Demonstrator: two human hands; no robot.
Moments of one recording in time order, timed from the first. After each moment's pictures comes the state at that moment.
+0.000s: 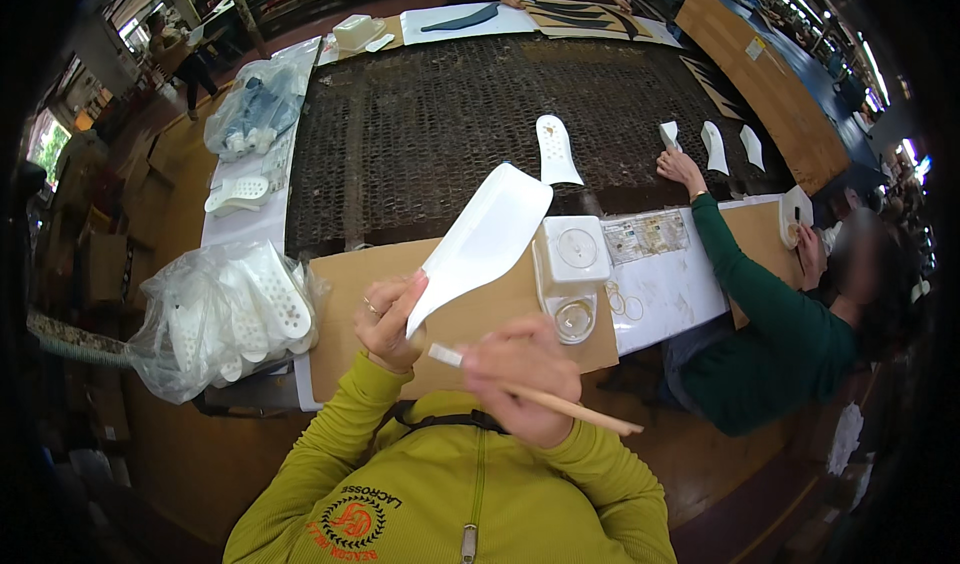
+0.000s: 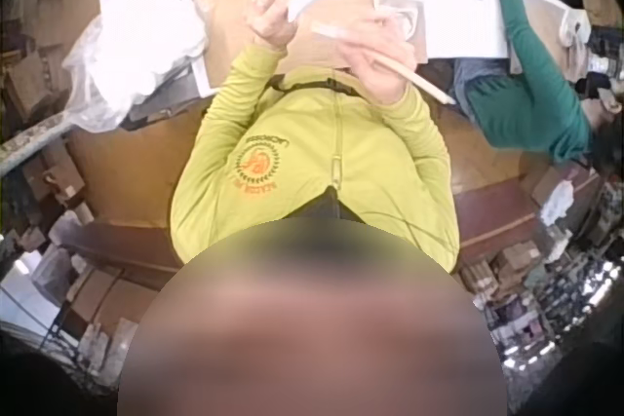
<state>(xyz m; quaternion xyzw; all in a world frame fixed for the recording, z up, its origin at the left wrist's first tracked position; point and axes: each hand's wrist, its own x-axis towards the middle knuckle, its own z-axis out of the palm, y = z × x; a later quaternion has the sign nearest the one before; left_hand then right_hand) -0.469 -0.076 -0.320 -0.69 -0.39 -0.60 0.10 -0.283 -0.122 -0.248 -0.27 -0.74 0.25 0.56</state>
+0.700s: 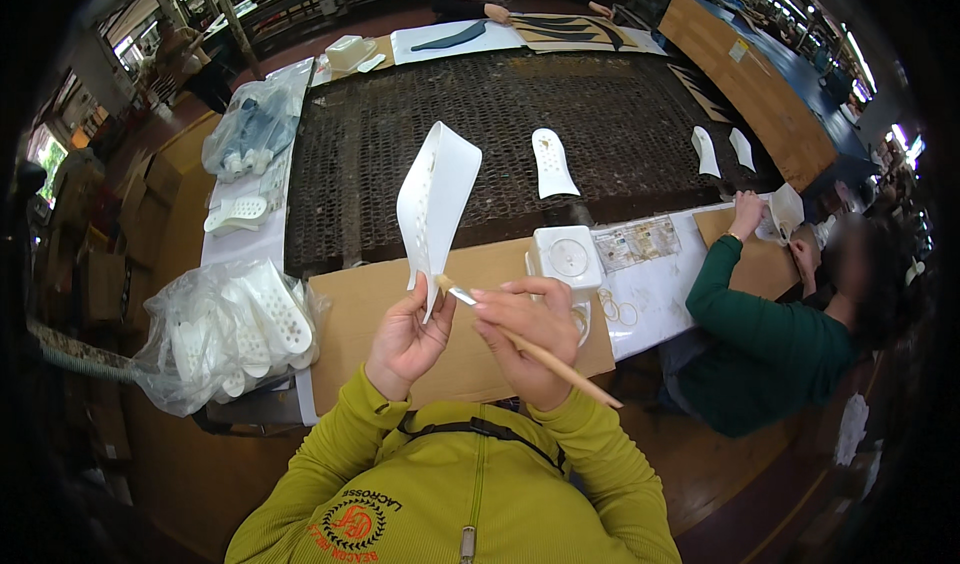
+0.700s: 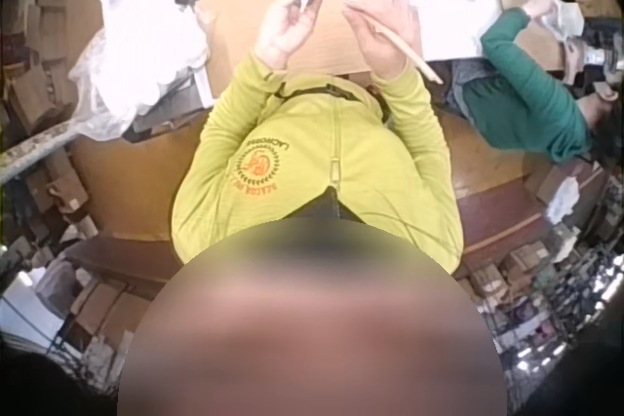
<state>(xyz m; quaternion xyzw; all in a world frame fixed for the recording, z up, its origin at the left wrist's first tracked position) -0.453 -0.074 -0.310 0.02 -0.16 -0.58 -0.80 -0.282 -0.090 -0.255 -0.34 -0.75 0.10 0.56</state>
